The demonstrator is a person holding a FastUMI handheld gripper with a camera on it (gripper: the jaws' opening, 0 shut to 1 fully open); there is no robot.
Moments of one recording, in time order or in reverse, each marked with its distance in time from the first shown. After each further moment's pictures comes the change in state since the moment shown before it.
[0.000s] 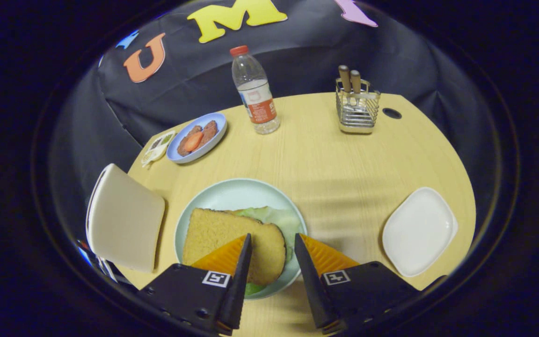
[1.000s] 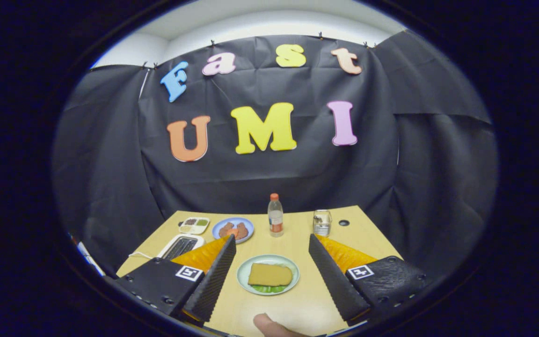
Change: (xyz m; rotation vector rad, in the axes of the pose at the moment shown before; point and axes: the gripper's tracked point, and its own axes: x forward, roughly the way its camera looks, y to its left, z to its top) arm -0.333 0.100 0.035 -0.086 -0.680 -0.106
